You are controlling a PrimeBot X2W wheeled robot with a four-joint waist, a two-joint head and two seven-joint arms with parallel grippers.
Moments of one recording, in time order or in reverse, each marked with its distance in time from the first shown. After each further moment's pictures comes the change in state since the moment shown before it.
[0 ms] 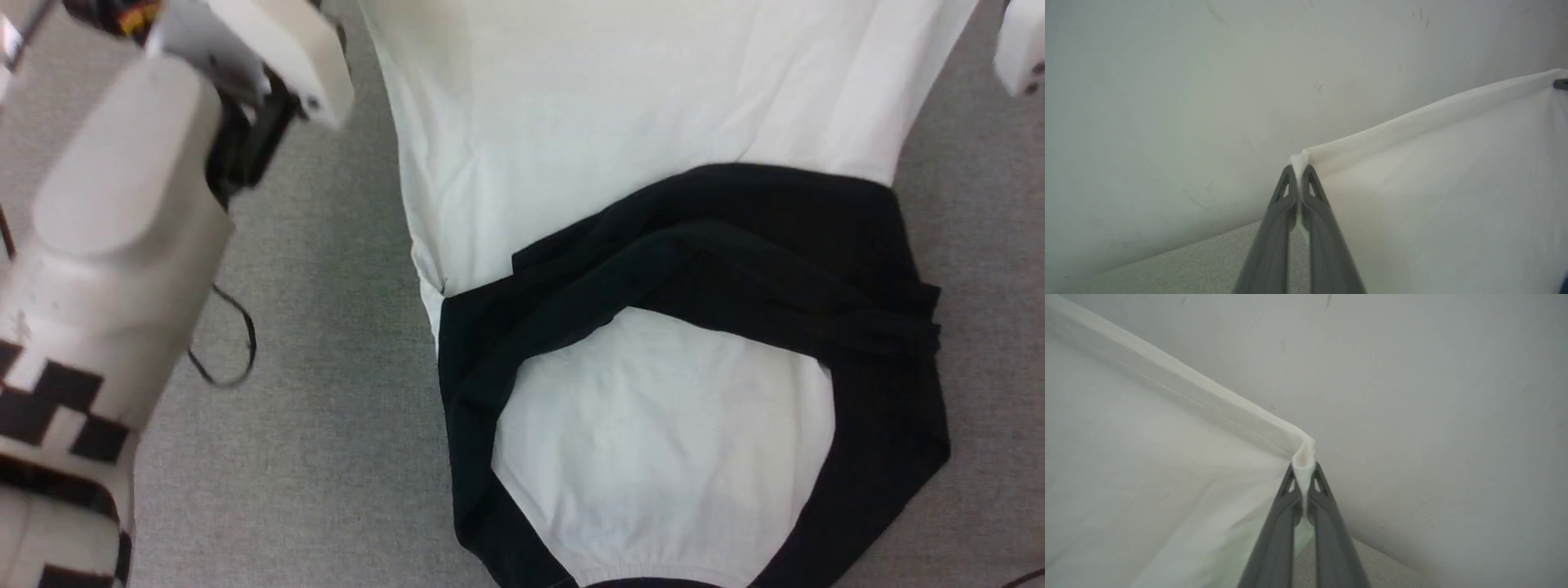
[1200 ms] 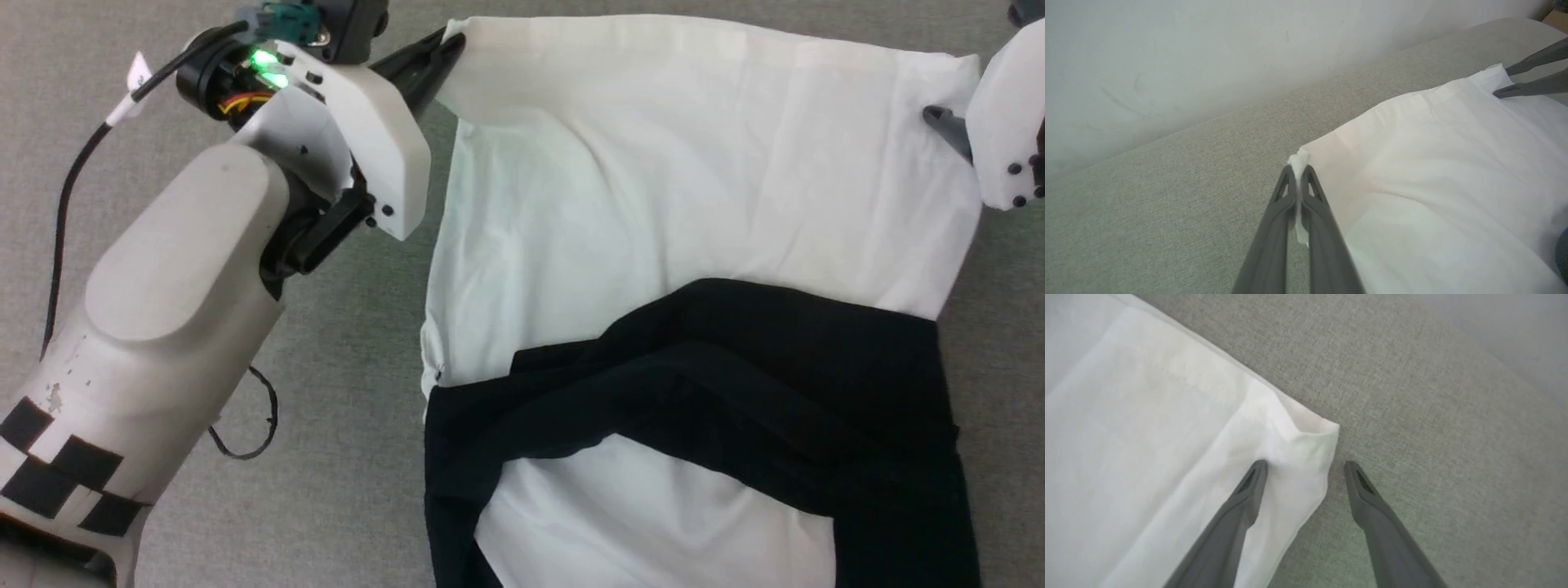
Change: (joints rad) left arm 0.161 0.052 -0.073 -0.313 -0.036 -0.004 0.332; right arm 0.269 -0.040 -0.191 -0.331 0.080 -0.002 0.852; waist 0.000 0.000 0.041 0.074
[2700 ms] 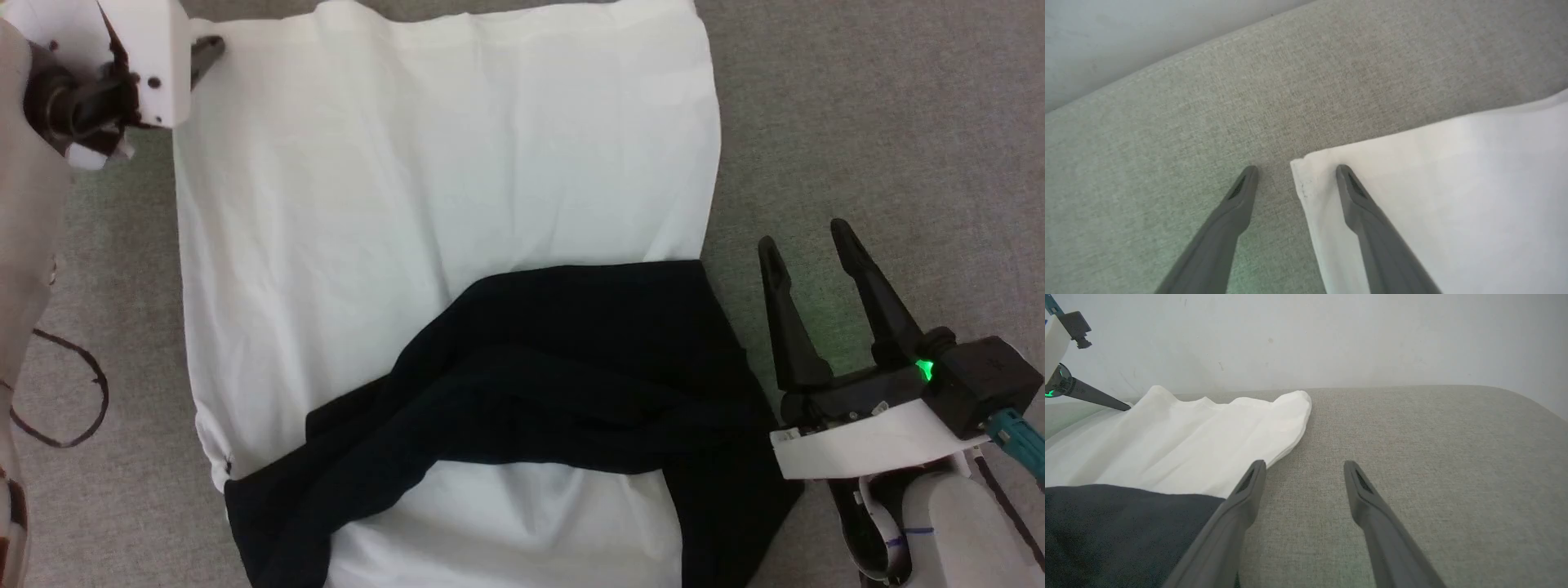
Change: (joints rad) left arm -0.251 0.077 0.076 0.513 -0.027 -0.055 0.441; right arm 0.841 0.549 -0.411 -0.591 -0.388 0.000 -0.952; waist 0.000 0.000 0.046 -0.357
